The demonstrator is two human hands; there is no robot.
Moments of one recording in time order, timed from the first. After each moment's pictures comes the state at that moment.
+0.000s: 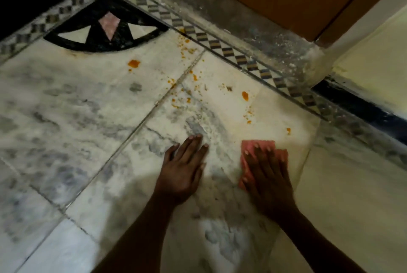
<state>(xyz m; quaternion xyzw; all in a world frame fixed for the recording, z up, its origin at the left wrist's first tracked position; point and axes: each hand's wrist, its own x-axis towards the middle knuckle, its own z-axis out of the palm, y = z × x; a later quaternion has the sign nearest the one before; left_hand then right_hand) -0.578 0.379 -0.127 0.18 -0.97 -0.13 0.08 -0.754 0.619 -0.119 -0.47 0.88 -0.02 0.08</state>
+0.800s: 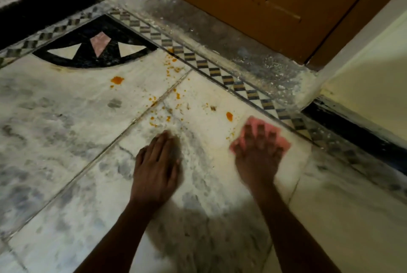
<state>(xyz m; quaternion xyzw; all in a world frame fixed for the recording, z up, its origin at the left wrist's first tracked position) -0.632 0.366 -0.129 0.33 -0.93 -0.12 0.12 -0.857 0.529 -0.129 -0.26 0.96 -0.07 0.04</state>
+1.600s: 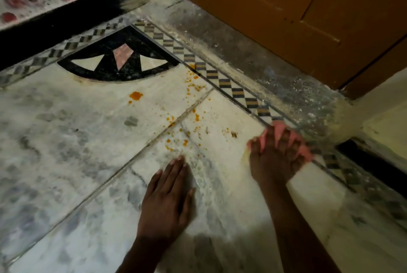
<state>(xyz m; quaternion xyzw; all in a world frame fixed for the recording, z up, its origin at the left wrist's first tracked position) -0.634 0.359 -0.139 0.33 -0.93 -0.13 0.13 -0.909 0.443 -0.133 -0.19 0.98 -0.07 0.08</state>
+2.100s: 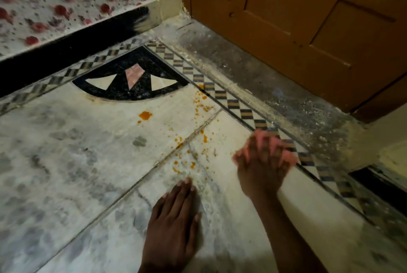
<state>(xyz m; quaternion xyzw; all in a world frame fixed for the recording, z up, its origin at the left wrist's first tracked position) -0.639 0.357 -0.136 0.33 -0.93 -0.10 0.14 -0.901 0.392 -0.124 -0.31 0.94 -0.06 0.09</state>
